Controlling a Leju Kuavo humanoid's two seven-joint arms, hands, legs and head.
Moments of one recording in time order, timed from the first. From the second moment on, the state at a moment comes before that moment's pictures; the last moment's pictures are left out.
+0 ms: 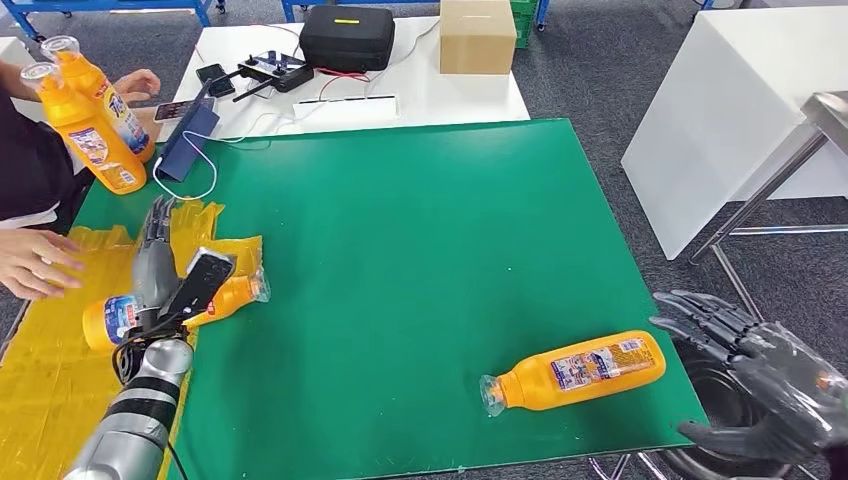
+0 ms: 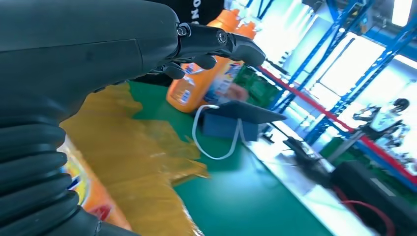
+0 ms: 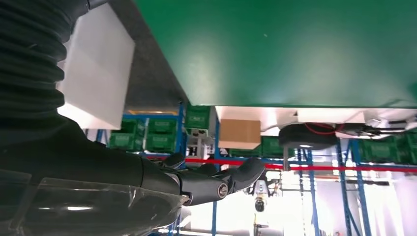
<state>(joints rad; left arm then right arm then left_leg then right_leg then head) -0.42 0.02 0.10 -0.94 -0.90 0.60 -0.34 0.51 -0.77 -0.34 -2.21 0.47 0.28 -0.49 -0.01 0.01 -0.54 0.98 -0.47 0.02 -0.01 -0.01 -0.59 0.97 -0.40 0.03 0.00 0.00</state>
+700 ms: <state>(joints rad) -0.24 -0.05 -0.10 -1.39 -0.56 0.42 -0.44 0.51 -0.80 0.02 -1.99 0.87 -0.04 -0.15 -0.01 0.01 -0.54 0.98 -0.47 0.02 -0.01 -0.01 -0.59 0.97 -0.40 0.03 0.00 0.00</state>
